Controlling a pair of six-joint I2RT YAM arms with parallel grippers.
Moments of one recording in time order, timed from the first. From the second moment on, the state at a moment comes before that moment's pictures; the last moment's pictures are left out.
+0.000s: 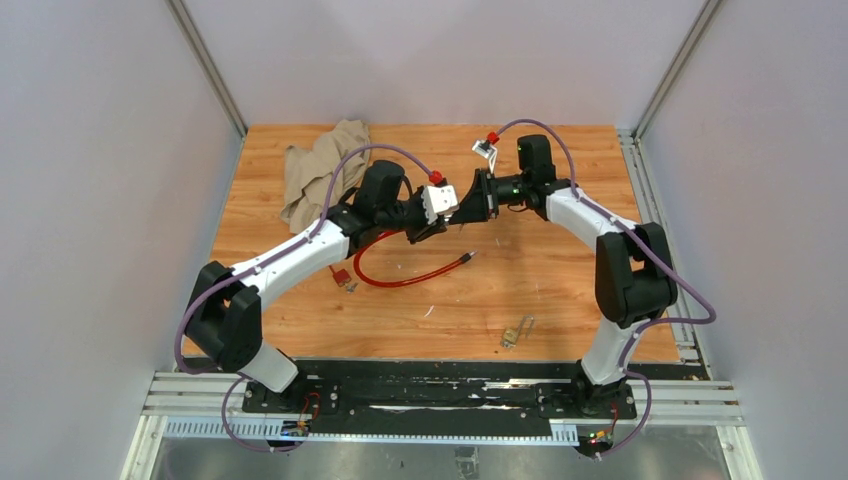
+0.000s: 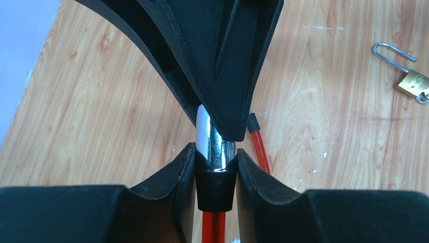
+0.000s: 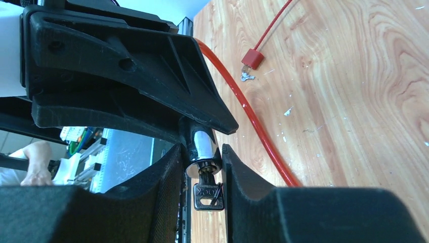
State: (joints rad) left arm -0.63 1.52 1.13 -0.12 0.51 0.54; right arm 0.30 1.79 1.26 -0.06 -1.32 0.17
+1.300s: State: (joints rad) left arm -0.58 1.77 1.58 -0.76 0.69 0.66; right arm 0.30 1.78 1.32 -0.24 -1.34 -0.09
